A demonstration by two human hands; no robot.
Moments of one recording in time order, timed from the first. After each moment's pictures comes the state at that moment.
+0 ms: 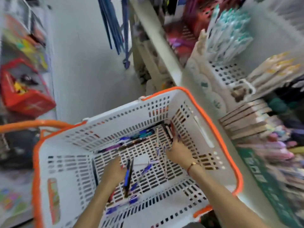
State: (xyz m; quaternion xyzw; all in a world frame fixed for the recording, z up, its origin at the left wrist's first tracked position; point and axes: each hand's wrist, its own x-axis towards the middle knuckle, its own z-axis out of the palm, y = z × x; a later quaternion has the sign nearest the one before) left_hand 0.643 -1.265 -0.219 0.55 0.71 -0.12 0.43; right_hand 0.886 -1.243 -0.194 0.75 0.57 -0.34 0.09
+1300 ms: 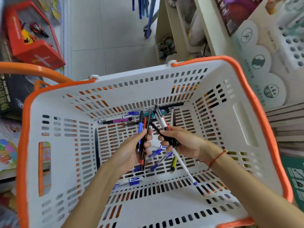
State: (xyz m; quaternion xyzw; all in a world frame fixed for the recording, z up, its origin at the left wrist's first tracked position) left_hand 0.672 -1.269 -0.192 0.03 0.45 0.34 0.82; right_hand 0.844 -1.226 -0.181 0.51 0.20 -0.83 -0.12
